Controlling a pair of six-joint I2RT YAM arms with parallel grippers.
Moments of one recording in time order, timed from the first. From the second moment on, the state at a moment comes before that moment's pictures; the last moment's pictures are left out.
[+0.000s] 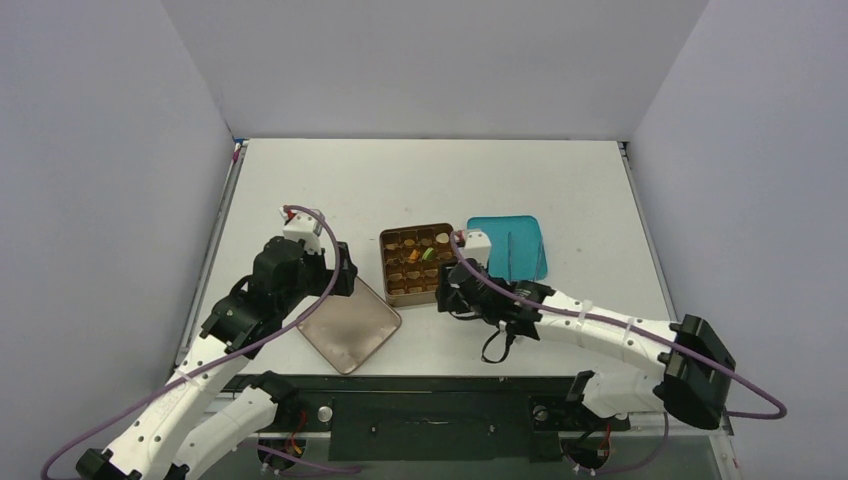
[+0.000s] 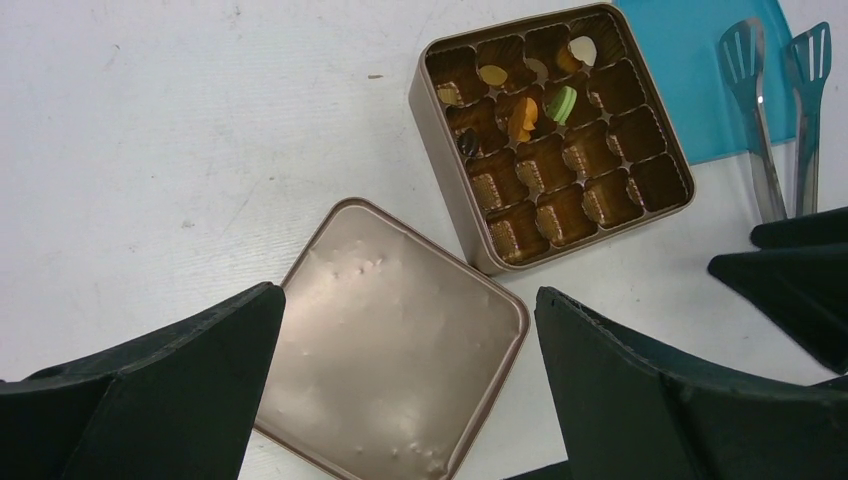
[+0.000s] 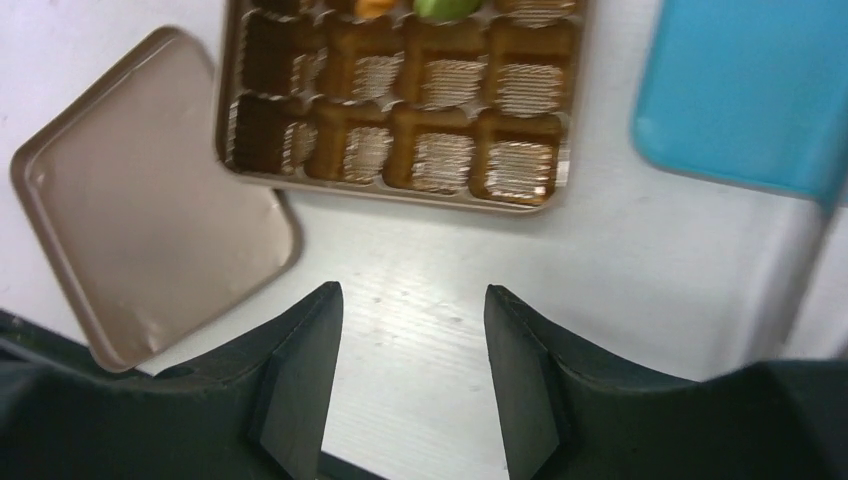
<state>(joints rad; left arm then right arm) -0.53 0.75 0.81 -0.59 -0.19 -0.33 0.96 1.22 0.80 -0.35 0.37 0.66</state>
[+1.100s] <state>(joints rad) -0.53 0.69 0.81 -0.60 -0.29 -0.35 1.09 1.80 1.18 -0.29 0.35 0.70</state>
